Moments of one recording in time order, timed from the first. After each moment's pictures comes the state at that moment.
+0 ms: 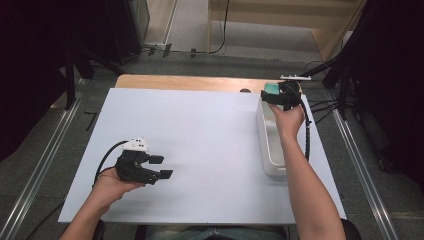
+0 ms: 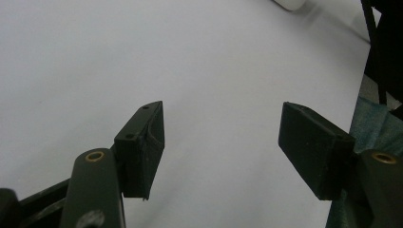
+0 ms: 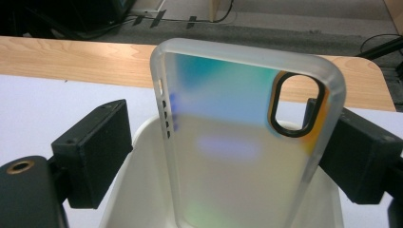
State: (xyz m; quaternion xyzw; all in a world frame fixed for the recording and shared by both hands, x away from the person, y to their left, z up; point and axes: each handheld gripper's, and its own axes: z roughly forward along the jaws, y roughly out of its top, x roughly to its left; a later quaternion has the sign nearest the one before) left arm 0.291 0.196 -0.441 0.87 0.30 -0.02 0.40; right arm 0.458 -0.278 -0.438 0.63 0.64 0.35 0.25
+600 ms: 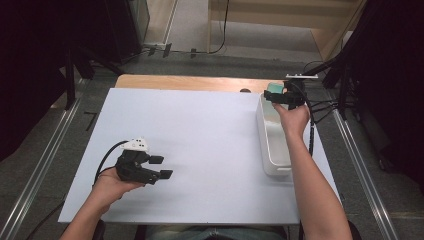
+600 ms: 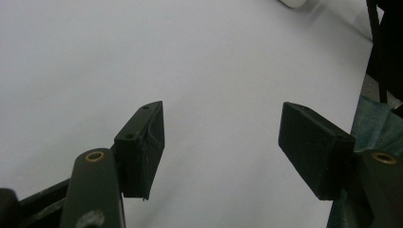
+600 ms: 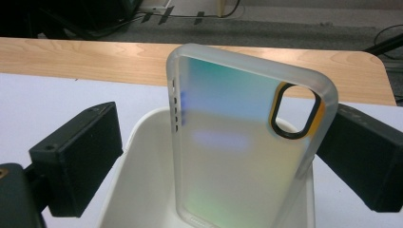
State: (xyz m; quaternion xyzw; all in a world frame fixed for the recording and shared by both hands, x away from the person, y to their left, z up) left arm 0.292 0.196 -0.442 0.87 0.30 -0.02 0.40; right arm 0.453 -0.291 -0.430 0.63 0.65 0.36 0.22
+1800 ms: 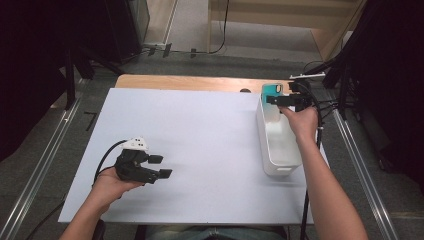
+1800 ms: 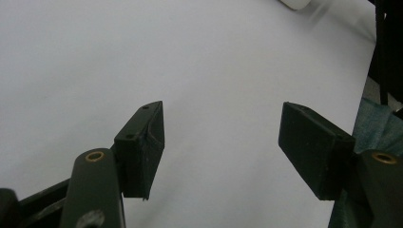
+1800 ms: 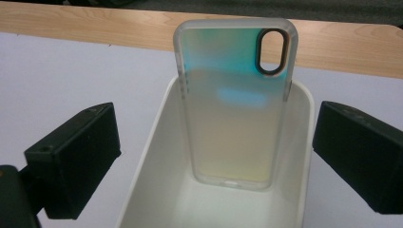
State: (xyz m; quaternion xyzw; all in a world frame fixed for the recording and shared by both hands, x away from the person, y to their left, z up) left arm 0.293 0.197 -0.441 0.86 0.30 -0.02 0.40; right arm 0.430 -0.296 -0.406 0.63 0.68 0.34 0.16
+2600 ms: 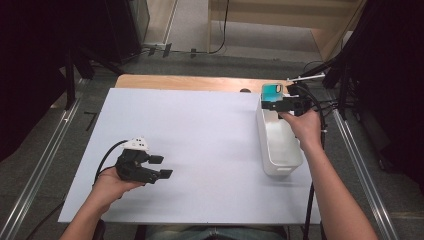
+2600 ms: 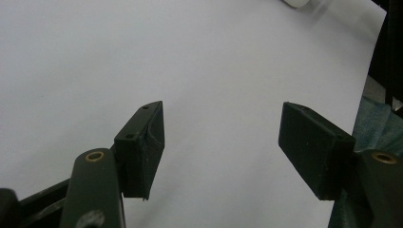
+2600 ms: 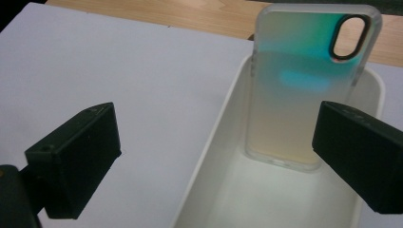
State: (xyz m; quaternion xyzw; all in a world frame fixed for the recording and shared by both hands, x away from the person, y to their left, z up) left arm 0.294 0.196 -0.442 0.87 0.30 -0.02 0.40; right arm 0.405 -0.281 -0.388 0.57 0.72 0.37 0.11
